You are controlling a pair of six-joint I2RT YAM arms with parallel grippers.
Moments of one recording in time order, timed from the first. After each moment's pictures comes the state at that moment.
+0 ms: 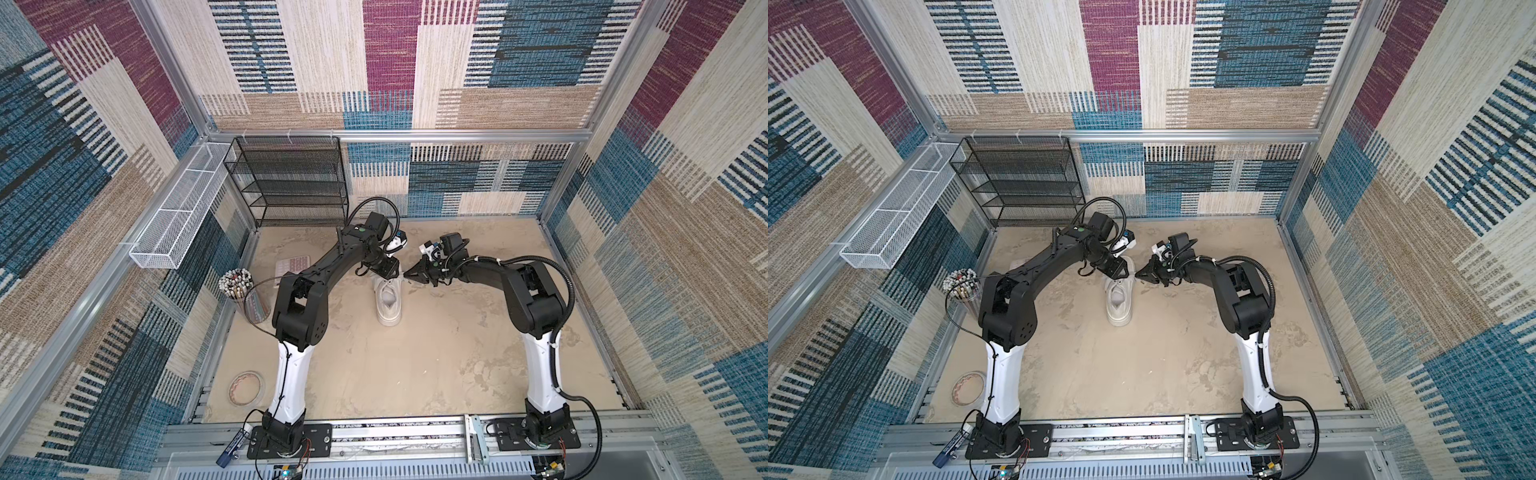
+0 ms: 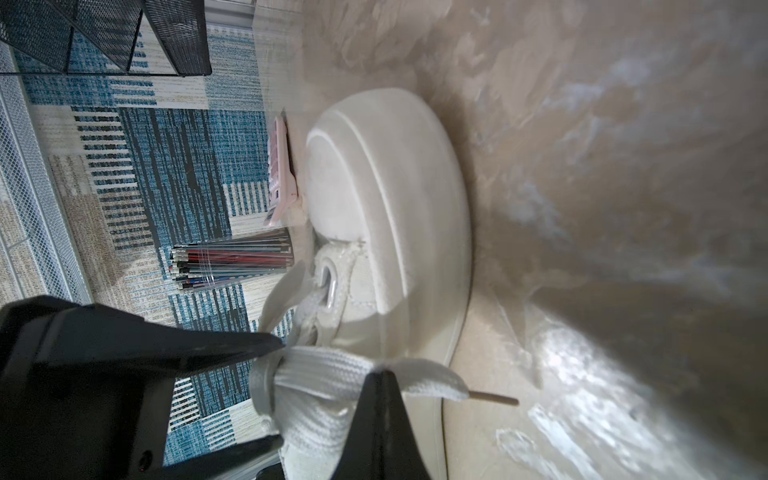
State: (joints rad) left arm -0.46 2.17 1.92 -0.92 0.28 0.24; right arm 0.35 2.19 1.44 -0.05 -0.85 0.84
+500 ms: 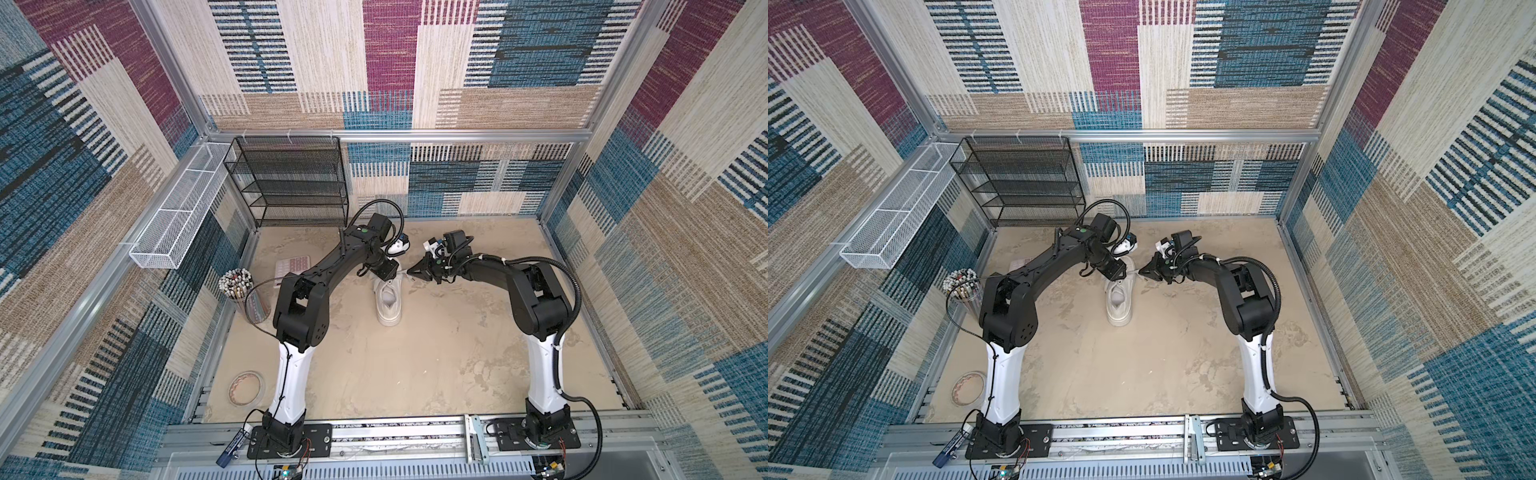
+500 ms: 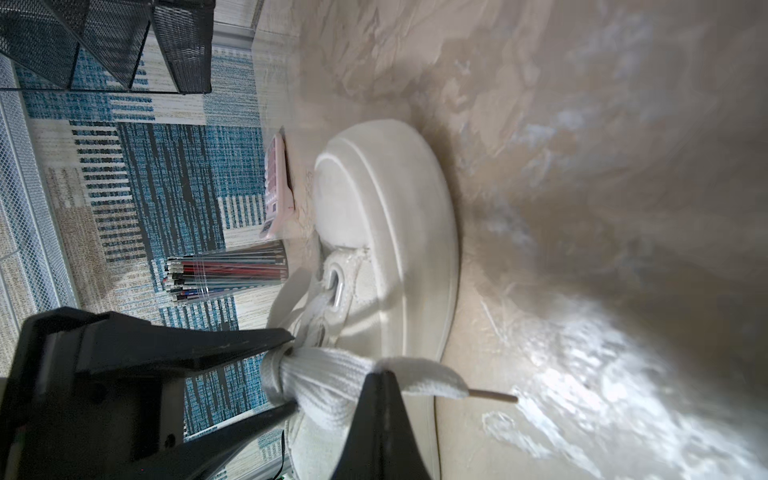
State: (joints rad) left arm -0.47 2.17 1.91 -0.94 0.21 0.30; right arm 0.32 2.15 1.43 -0.08 -0.80 0.81
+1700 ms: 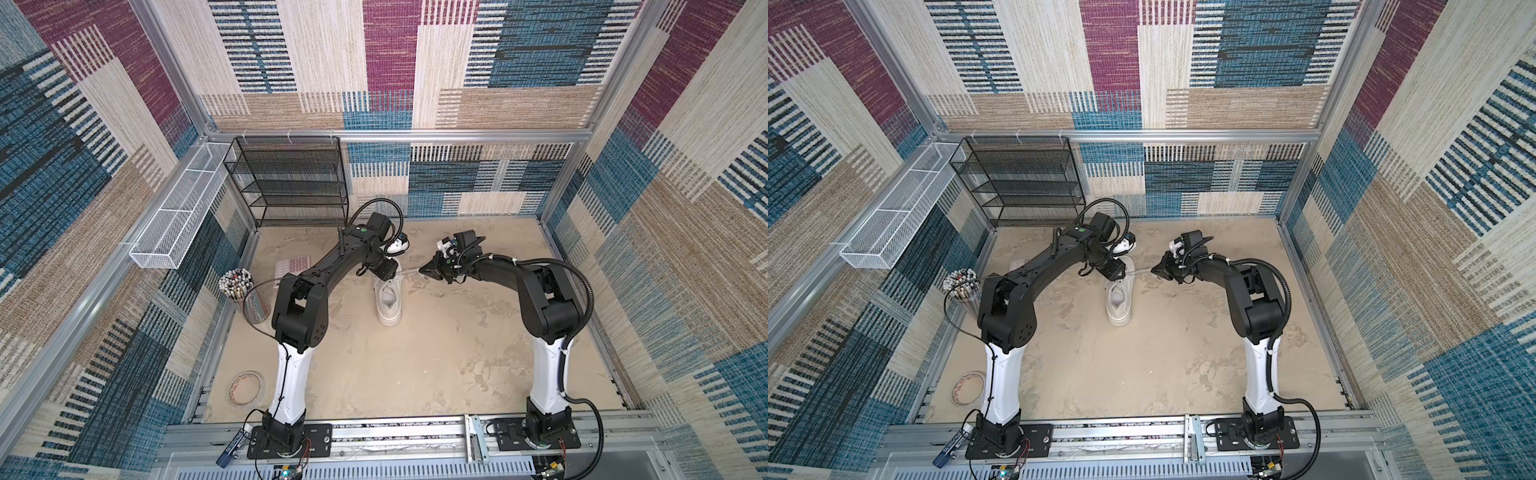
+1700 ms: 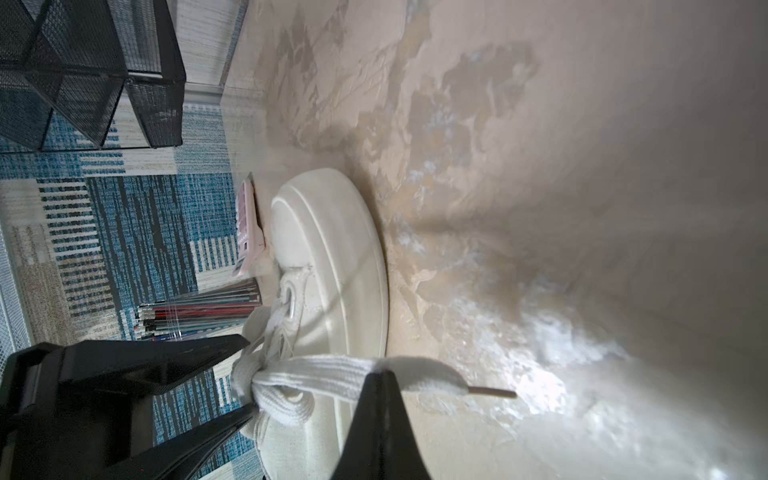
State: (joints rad) left arm -0.46 2.16 1.91 -0.94 0.19 0.30; right arm 0.27 2.09 1.37 -0.12 -0.69 0.80
